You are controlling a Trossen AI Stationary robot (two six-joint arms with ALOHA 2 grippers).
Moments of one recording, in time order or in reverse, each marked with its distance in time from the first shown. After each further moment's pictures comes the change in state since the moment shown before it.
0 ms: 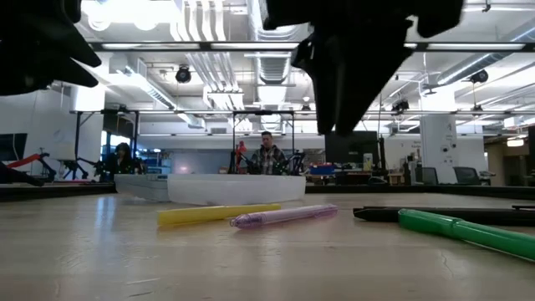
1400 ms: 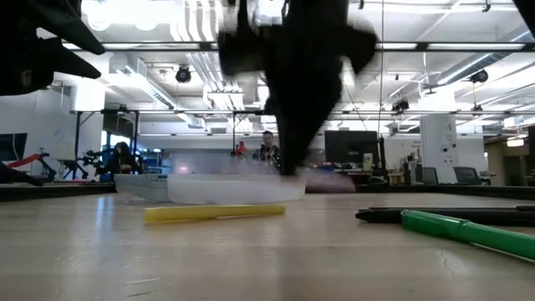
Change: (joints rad) left arm 0.000 0.001 -0.011 0.096 0.000 -0.041; right arm -0.104 0.074 -0.007 0.203 -0.165 0.069
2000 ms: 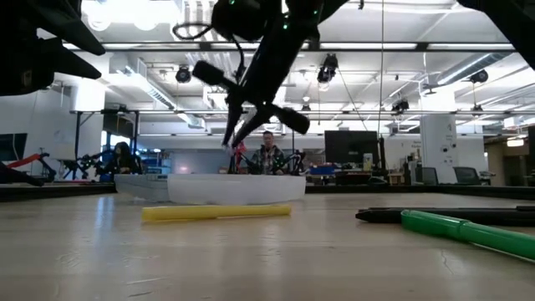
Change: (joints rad) left arm 0.000 0.000 -0.001 -0.001 -0.002 0.007; right arm -0.303 -0.018 0.002 0.280 0.175 0.992
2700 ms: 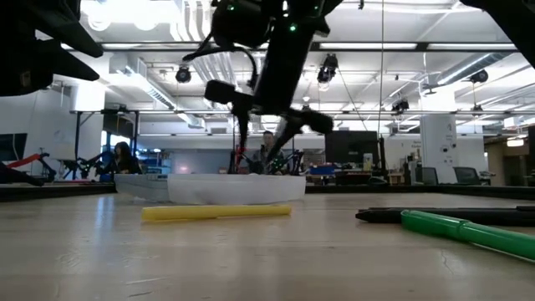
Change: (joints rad) left arm -0.004 0.000 0.000 -0.014 0.003 0.001; right arm 0.045 0.006 -0.001 -0.196 0.132 0.169
